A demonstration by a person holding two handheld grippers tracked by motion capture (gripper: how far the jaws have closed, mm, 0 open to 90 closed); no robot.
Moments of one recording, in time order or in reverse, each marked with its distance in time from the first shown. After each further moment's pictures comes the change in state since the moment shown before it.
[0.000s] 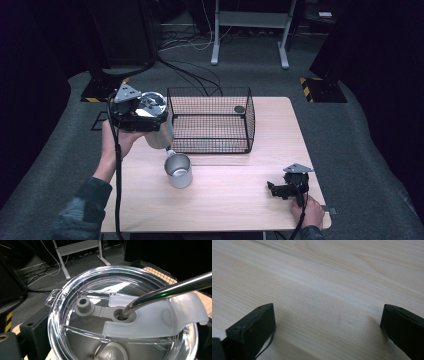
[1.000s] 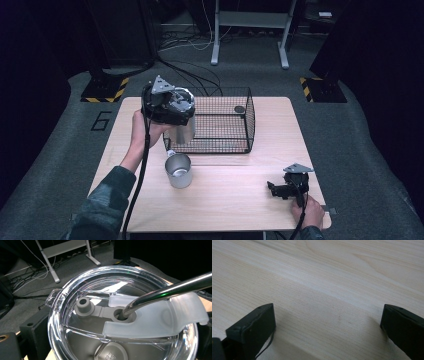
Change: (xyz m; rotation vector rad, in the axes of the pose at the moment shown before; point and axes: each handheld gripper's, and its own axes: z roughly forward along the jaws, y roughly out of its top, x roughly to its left) left arm -0.038 0.029 0.055 0.013 -0.064 0.054; right arm 0.000 0.000 0.000 0.000 0.000 -0.001
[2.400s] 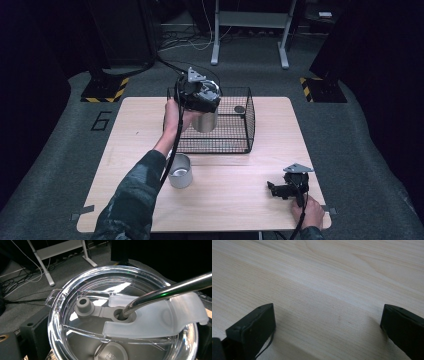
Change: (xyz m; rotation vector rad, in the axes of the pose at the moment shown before) left arm -0.017 0.026 0.084 -0.007 -0.010 0.000; right arm 0.001 0.000 0.000 -0.005 0.000 0.018
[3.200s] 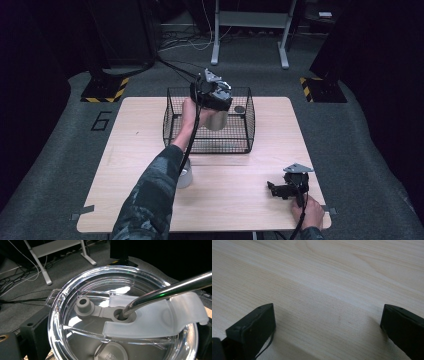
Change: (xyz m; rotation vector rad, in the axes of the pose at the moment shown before) left arm -0.014 0.001 0.059 0.021 -0.003 -0.008; right arm 0.000 0.000 0.000 0.000 0.002 -0.003
